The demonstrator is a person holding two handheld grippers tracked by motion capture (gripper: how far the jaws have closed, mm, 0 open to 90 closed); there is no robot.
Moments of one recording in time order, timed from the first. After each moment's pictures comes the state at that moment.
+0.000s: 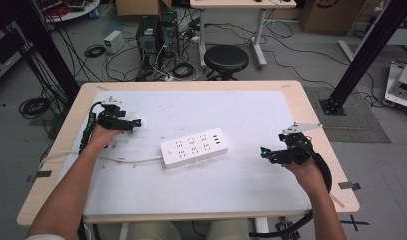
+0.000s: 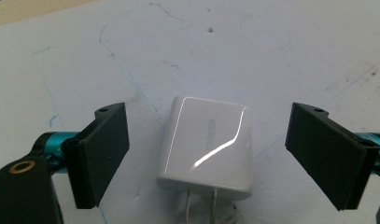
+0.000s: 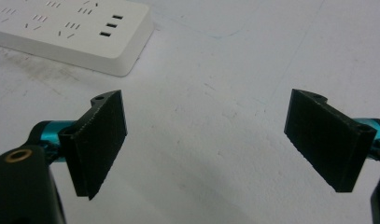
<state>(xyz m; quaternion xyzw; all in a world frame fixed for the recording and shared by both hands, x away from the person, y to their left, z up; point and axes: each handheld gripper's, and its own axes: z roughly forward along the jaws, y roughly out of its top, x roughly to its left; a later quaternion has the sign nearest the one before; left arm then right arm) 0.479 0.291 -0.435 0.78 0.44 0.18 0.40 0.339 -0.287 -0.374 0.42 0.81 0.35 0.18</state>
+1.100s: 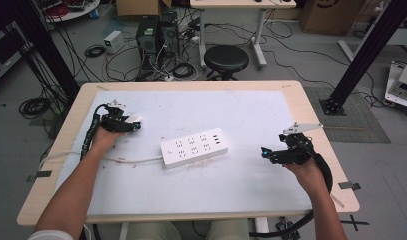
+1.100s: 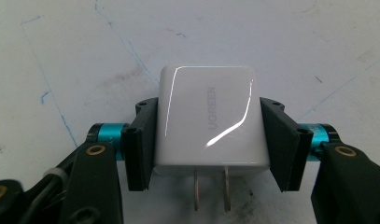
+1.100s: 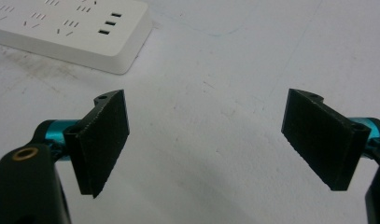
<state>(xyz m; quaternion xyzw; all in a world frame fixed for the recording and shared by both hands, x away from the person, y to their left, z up) 0.480 0.289 -0.444 0.80 0.45 0.18 0.36 0.337 -0.288 -0.374 0.42 0.81 0.35 0.18</state>
